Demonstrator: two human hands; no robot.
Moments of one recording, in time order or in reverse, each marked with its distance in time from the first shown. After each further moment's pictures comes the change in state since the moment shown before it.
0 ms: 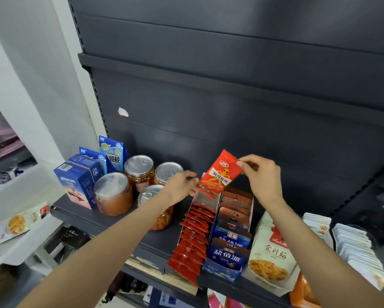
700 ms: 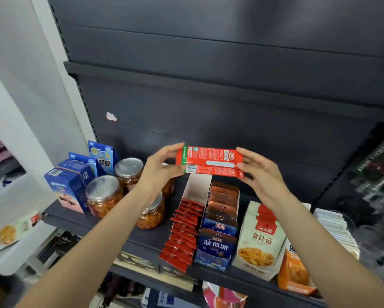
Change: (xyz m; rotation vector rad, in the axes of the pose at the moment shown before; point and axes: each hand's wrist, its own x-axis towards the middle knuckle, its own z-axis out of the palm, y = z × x) left_hand -0.062 0.047 -0.018 -0.345 0.172 0.335; right_hand -0.027 -0.009 -0.047 0.788 -0.137 0.431
